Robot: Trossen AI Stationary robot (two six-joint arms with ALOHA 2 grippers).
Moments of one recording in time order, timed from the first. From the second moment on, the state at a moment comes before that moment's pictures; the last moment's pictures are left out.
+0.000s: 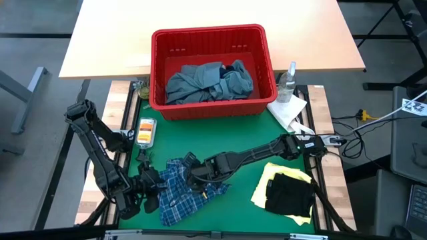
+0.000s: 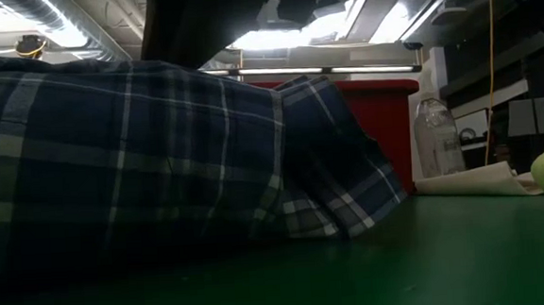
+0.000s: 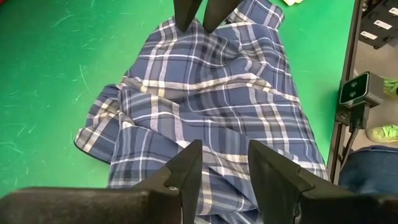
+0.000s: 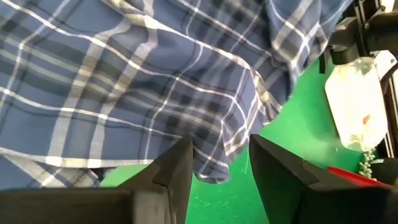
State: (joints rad) left arm -0.98 1.42 1.10 -0.91 -0.69 -1.35; right arm 0.32 2.39 2.35 -1.04 0.24 -0.74
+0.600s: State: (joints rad) left arm -0.98 1.42 1.10 -1.00 -0.52 -1.34; right arm 0.32 2.41 2.33 -1.08 0.22 -0.76
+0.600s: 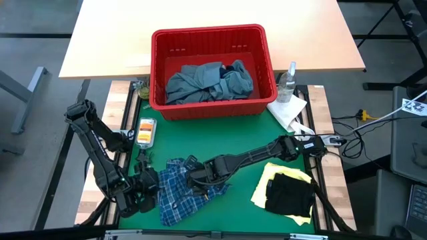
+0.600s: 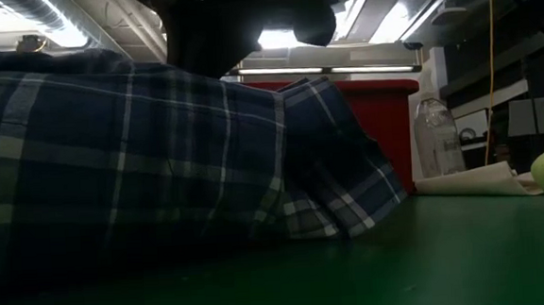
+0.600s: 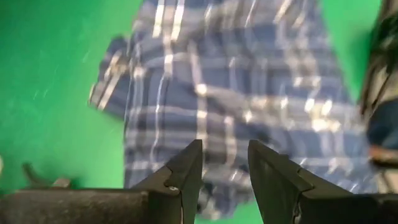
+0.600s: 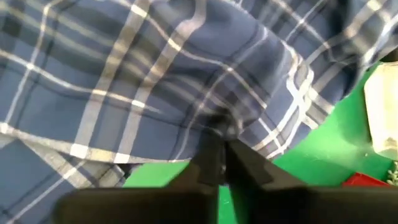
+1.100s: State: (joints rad) left arm -1.00 1.42 1.10 -1.15 -0.49 -1.26; right arm 0.32 2.41 2.33 -1.16 0.24 -0.76
